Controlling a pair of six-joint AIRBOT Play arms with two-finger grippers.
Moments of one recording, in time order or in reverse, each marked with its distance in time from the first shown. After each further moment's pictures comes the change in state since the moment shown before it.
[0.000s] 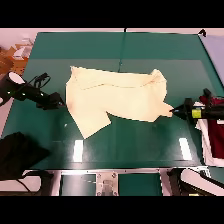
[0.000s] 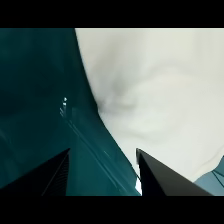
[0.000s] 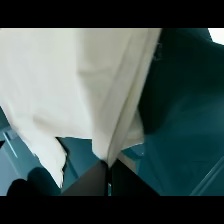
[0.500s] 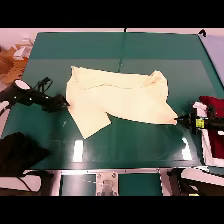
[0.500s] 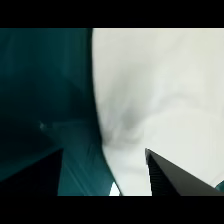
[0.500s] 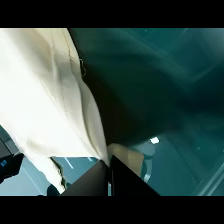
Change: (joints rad) left arm 0.001 -0.073 -0.085 -0.115 0.158 0.010; right arm -0.167 -0.143 -0.067 0.010 -0.028 -0.096
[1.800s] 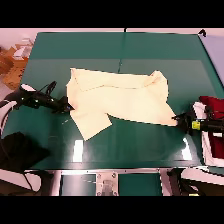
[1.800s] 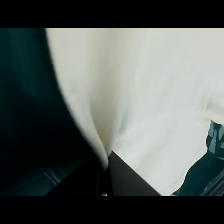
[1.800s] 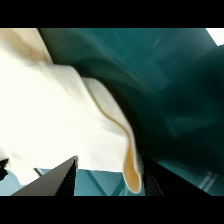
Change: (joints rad) left arm -0.001 -0.109 0.013 -0.179 -0.097 0.177; right arm 0.032 -0.024 -0.053 0.004 -0.104 -0.072
